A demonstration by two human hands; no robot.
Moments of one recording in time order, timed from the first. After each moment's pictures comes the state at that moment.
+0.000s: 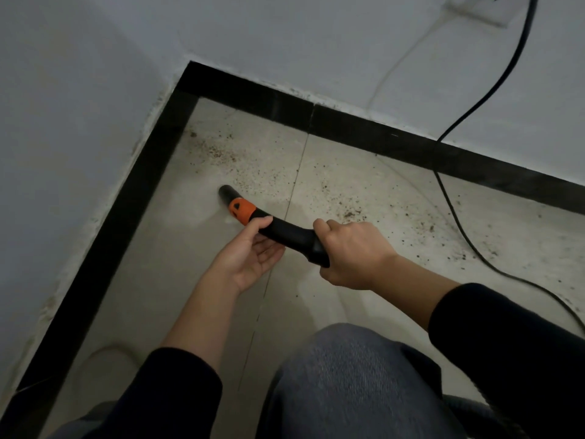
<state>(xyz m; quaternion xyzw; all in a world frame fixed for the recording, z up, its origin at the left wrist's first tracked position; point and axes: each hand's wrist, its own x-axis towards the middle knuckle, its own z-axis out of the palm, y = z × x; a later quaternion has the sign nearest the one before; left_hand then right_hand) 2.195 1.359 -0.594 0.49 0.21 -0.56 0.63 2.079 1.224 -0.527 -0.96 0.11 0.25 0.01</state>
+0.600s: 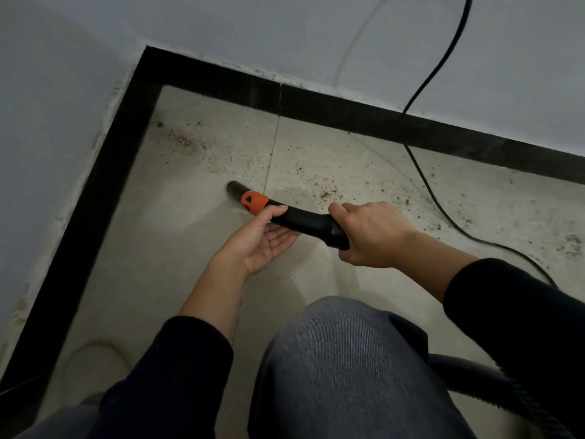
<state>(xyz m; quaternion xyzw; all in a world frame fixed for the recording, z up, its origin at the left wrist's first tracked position) 2.160 1.323 -0.590 0.46 0.19 -0.63 0.59 2.026 1.184 -0.520 -0.96 0.12 0.25 -0.01</state>
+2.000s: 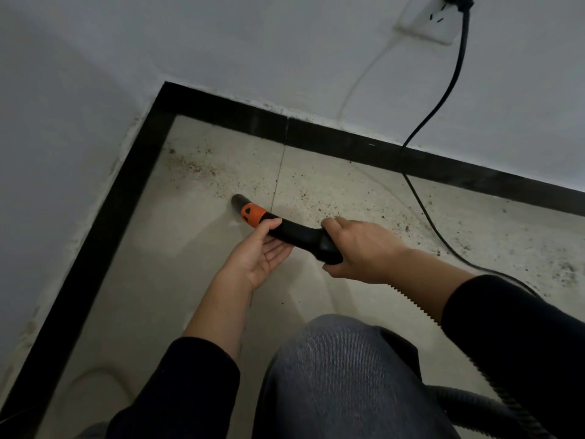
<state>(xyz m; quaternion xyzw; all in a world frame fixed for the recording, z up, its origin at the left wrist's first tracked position) 2.176 1.322 -0.580 0.48 0.20 -0.57 0.64 2.051 1.190 -0.513 -0.96 0.16 0.22 0.09</state>
